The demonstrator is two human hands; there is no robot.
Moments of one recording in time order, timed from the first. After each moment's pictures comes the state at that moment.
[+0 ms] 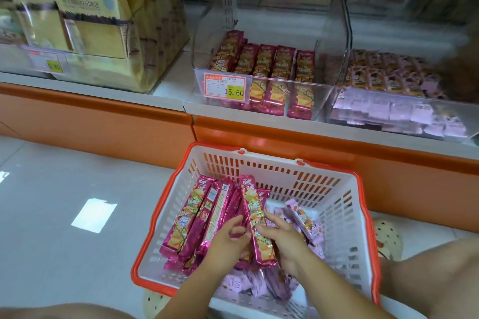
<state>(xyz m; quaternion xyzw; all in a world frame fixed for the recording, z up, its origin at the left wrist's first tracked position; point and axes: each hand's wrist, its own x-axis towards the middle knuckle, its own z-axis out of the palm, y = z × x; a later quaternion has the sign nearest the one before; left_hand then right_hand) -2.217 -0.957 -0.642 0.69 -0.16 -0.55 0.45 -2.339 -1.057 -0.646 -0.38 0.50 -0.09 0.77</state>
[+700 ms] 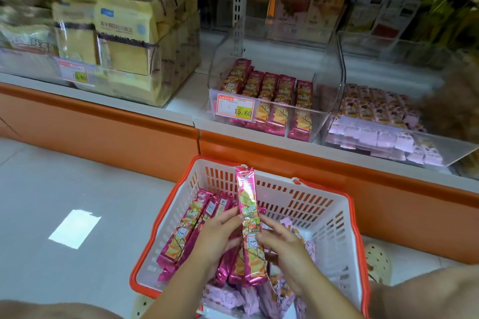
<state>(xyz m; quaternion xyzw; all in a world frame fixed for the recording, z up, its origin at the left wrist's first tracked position) -2.200 -0.966 -0.583 0.62 -0.16 -0.54 0.55 -2.347 -1.045 -0.587 -0.48 0.43 -0.14 0.75</state>
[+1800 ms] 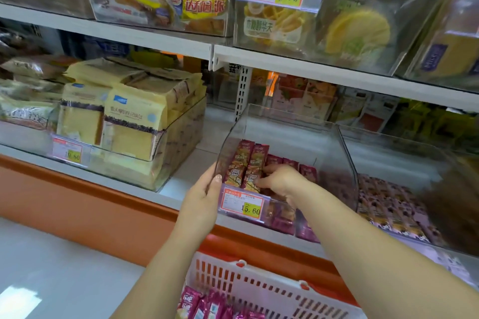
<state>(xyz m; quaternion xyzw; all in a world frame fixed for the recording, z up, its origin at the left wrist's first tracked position) -2.078 -1.074 -0.427 0.71 -0.34 -0.21 0.58 -2.164 -1.232 -0.403 -0.76 0.50 -0.08 0.40</state>
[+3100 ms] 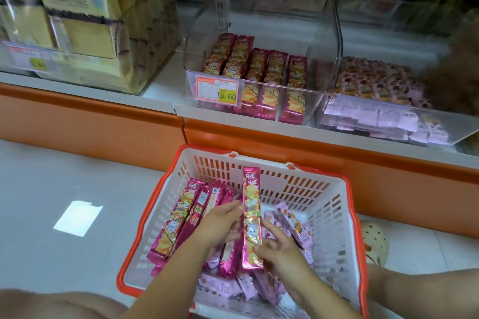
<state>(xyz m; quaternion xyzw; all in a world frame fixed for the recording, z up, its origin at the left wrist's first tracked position) -2.191 -0.996 -0.608 0.67 -0.16 -0.60 0.42 -2.362 -1.039 -0.622 -0.46 0.50 -0.08 0.73</state>
